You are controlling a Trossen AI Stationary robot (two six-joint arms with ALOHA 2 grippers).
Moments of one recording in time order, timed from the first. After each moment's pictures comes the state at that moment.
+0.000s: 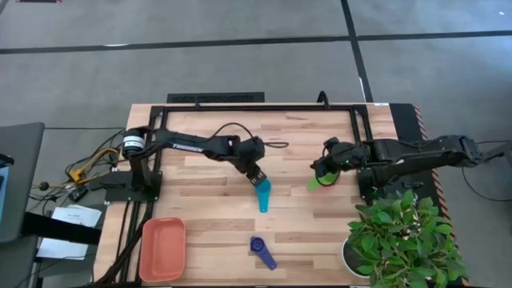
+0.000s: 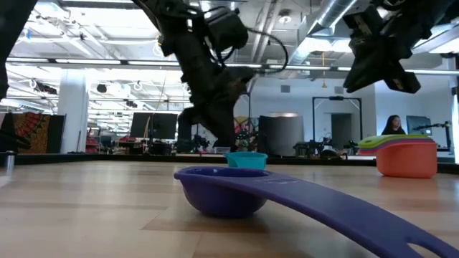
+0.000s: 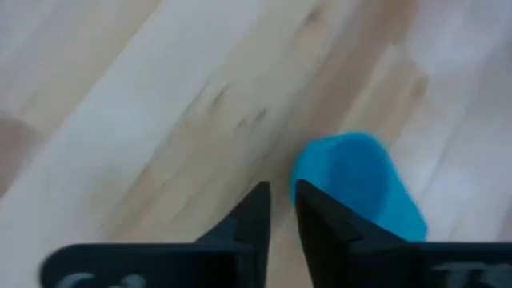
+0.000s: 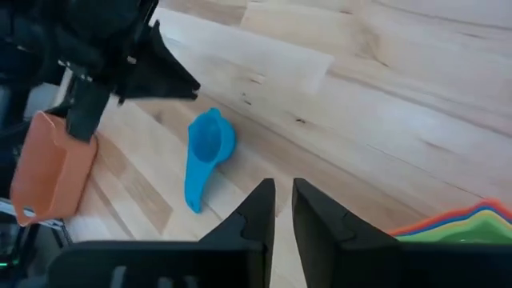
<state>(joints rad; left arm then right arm) 0.14 1.87 1.26 -0.34 0.07 -0.55 0.01 0.86 0.63 -0.53 0.16 1.13</state>
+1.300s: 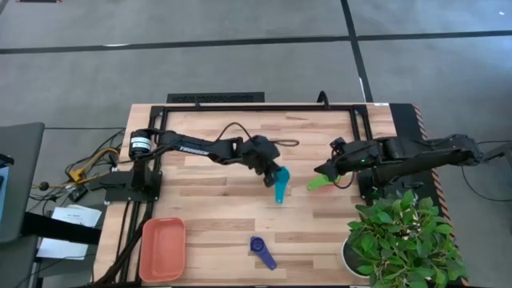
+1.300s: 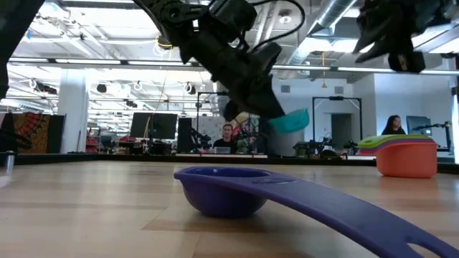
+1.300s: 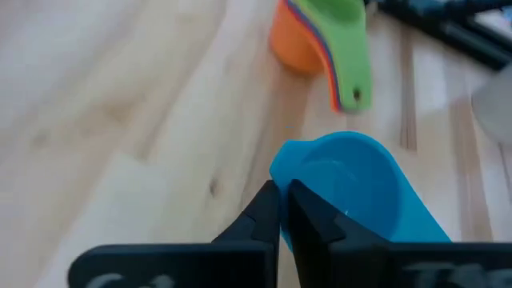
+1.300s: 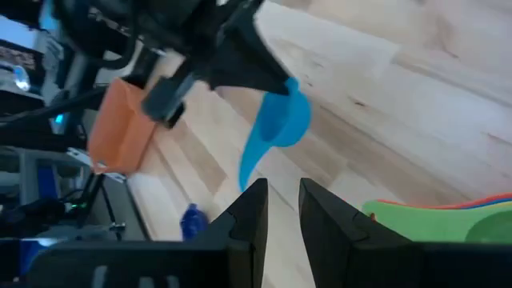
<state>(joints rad) 0.12 1.93 1.28 0.09 0.07 -0.34 0.07 0.75 0.71 -0.59 0.10 1.09</state>
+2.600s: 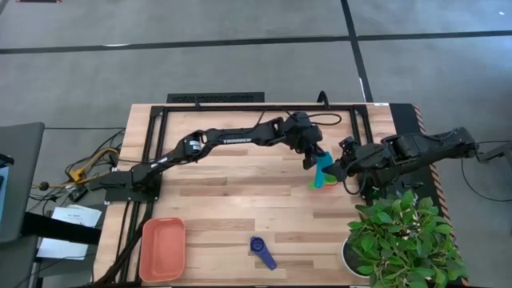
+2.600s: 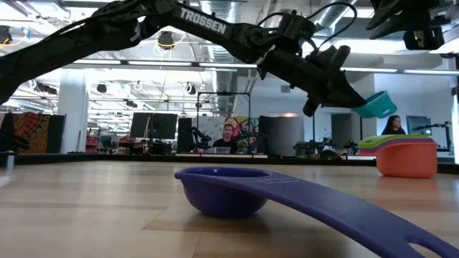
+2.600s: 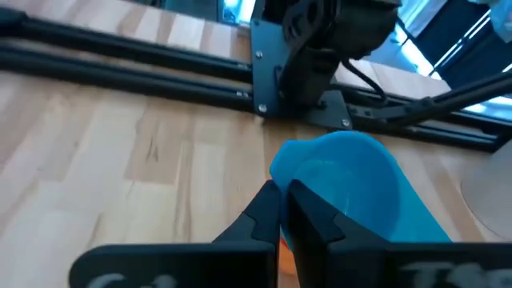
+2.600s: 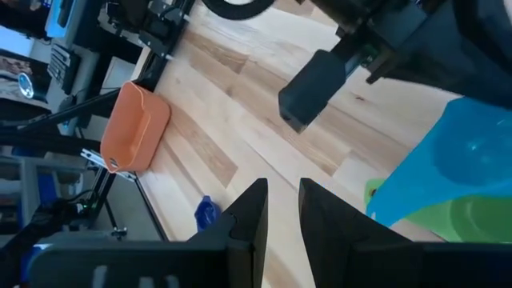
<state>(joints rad) 0.21 2.56 2.33 -0.15 0.34 -0.14 0.23 0.73 0.85 -0.78 0.24 1.22</state>
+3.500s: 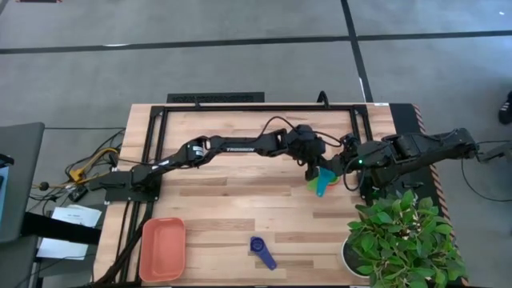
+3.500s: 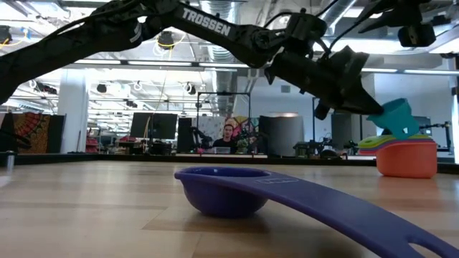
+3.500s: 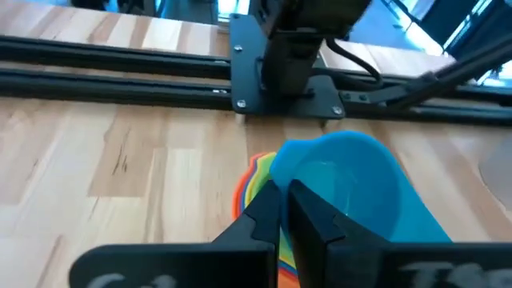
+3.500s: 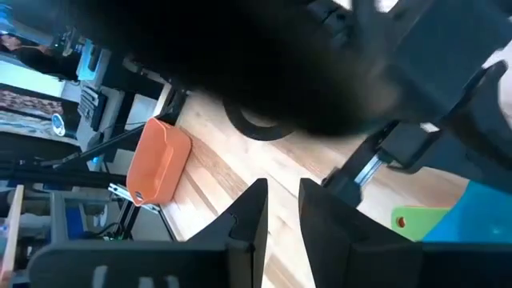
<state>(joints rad) 0.15 2.59 2.32 -0.08 0.26 -0.06 0.22 0.73 0.85 -0.70 0.30 1.25</state>
